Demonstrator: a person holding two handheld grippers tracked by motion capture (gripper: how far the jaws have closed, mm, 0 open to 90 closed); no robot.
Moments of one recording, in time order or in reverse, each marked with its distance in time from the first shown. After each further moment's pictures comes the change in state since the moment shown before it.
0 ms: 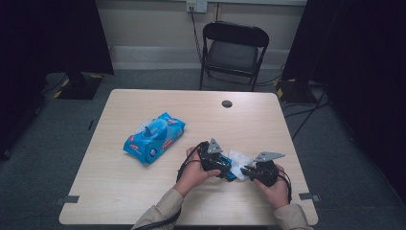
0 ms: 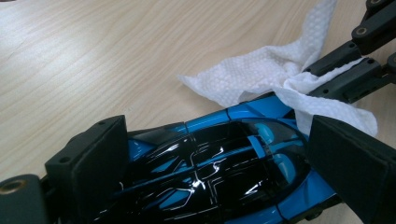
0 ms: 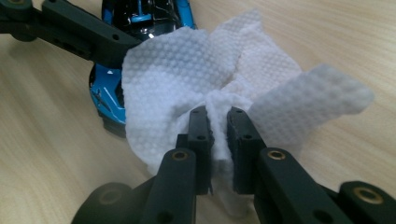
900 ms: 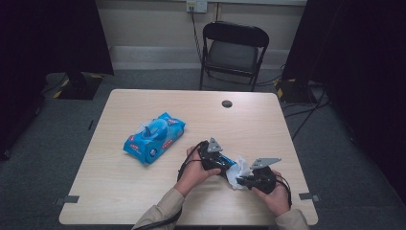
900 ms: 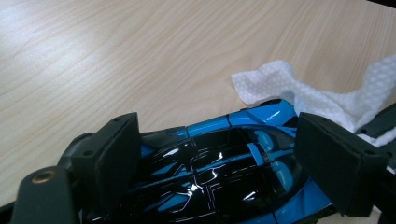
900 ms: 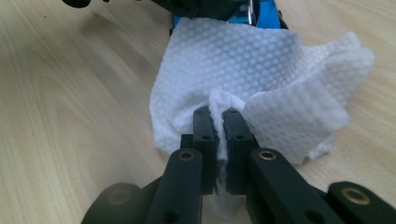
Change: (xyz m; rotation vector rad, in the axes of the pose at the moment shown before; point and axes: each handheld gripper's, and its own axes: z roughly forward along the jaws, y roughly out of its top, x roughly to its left) left arm 0.001 0.002 -0.002 -0.009 0.007 -0.034; right arm 0.023 -0.004 -0.007 0.067 0.128 -0.010
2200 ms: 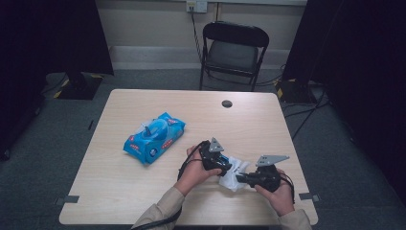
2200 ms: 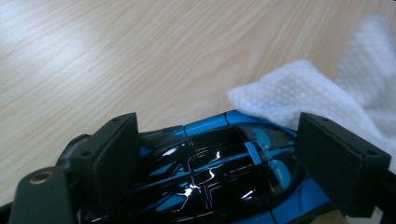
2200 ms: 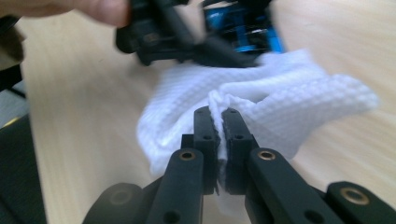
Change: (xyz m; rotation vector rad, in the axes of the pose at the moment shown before) left arm -0.002 0.003 0.000 0.030 -0.004 0.012; right arm 0.002 0.010 -0.021 -0.120 0.100 0.010
